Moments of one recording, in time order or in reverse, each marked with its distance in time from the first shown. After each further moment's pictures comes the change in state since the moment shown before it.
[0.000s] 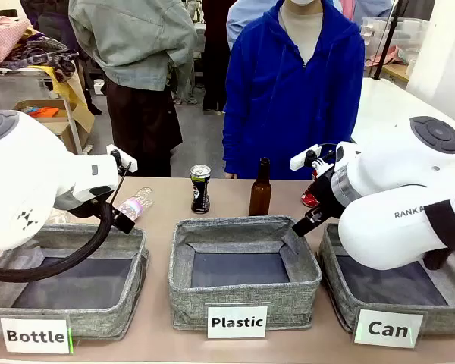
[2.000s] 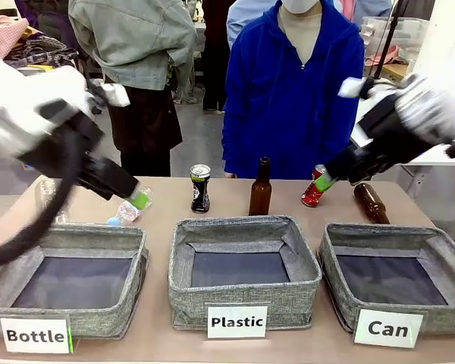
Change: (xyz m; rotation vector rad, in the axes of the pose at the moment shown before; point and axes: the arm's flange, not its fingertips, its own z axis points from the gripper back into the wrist) left arm 0.015 -0.056 0.196 -0.469 -0.038 0.082; right arm 0.017 -0.031 0.175 0.366 0.006 -0.323
